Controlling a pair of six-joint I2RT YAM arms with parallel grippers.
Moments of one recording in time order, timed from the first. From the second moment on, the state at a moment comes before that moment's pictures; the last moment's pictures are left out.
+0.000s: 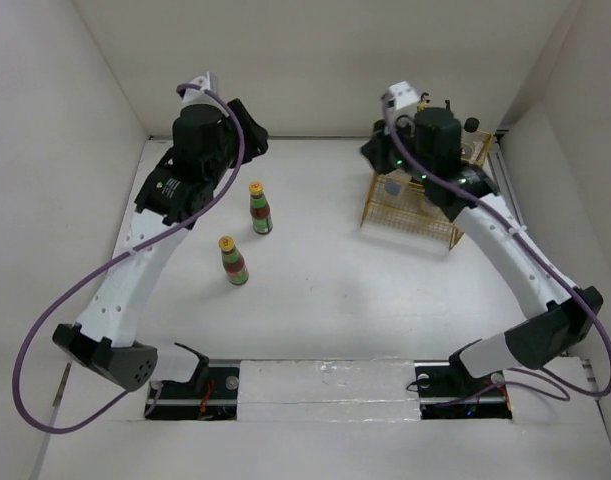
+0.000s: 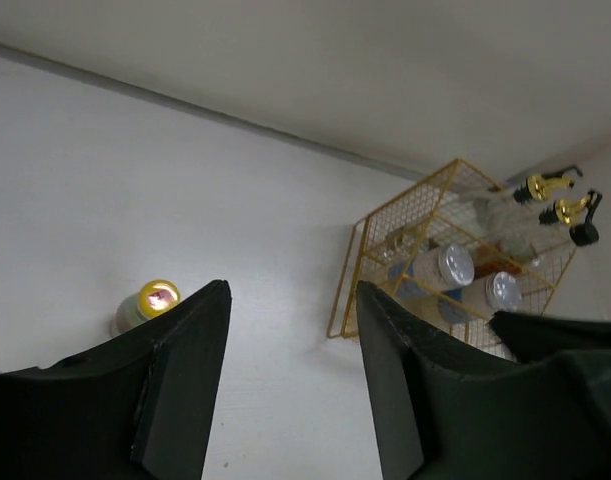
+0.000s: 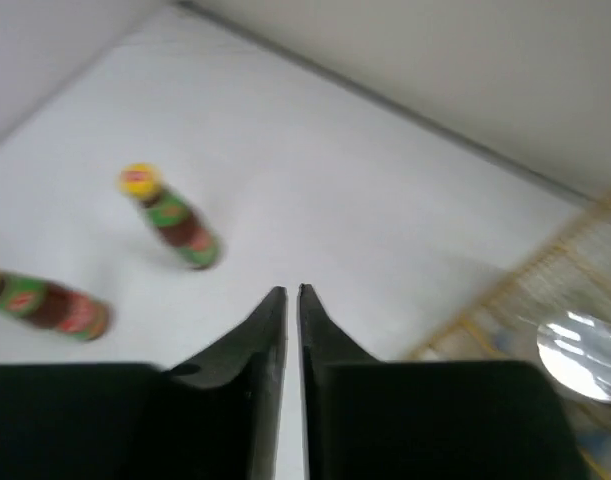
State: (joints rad) left arm -0.46 1.35 1.67 -0.59 -0.20 -0.59; right arm 0.42 1.45 1.58 -0.41 -0.08 0.05
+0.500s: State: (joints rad) left arm -0.46 1.05 1.65 -0.66 -0.47 -0.72; right arm 0.77 1.97 1.65 -0.18 -0.29 -0.10
